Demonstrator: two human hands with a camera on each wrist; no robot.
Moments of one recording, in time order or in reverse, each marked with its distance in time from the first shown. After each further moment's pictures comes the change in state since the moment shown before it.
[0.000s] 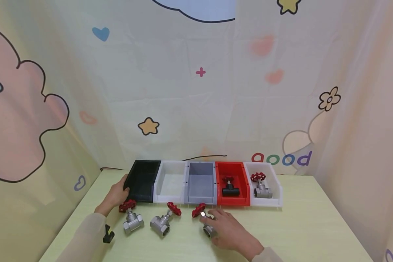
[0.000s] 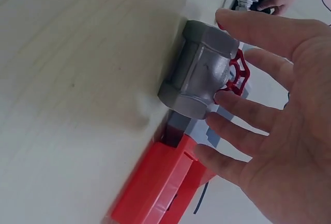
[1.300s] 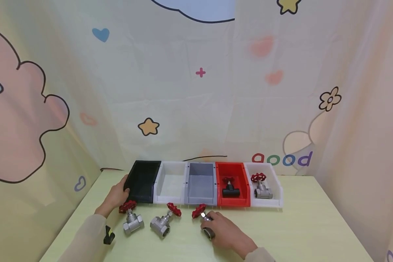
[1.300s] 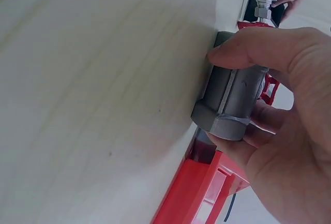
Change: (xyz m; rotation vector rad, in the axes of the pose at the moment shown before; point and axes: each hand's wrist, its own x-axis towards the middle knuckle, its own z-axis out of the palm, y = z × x) left_hand -0.001 -0.001 0.003 -0.003 0.020 -0.006; right_hand 0.015 0.001 0.016 0.108 -0.058 0.058
